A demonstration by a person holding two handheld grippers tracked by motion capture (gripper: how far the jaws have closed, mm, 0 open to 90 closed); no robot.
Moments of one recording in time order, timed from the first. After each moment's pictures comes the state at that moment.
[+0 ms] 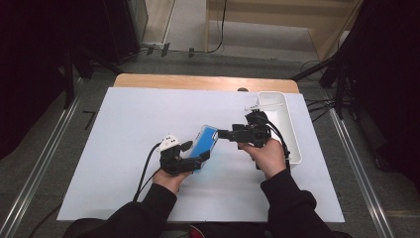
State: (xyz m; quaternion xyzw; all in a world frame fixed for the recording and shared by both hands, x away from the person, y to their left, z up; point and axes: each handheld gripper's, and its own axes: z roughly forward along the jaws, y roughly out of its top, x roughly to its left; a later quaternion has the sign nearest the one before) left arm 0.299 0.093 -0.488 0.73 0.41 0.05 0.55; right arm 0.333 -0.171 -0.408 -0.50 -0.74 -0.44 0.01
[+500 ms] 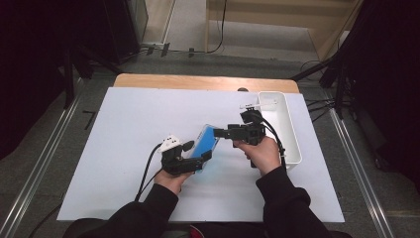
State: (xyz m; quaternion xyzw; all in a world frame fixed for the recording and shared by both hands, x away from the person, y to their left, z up) left arm 0.296 0.089 -0.488 0.72 0.41 0.06 0.56; right arm 0.343 -0.161 -0.415 -0.51 -0.74 -0.44 0.04
